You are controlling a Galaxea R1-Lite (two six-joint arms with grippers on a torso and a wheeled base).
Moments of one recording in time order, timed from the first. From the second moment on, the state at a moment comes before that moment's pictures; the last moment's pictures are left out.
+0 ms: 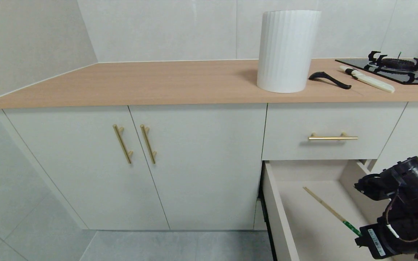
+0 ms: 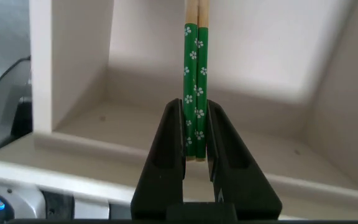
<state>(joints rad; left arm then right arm) 0.00 0.00 0.00 -0.01 -0.03 0.03 0.36 1.51 -0.66 0.24 -0.07 0.16</state>
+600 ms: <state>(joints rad) 0.00 0.00 0.00 -0.01 -0.03 0.03 0.36 1.84 -0.71 -0.12 -0.07 0.16</state>
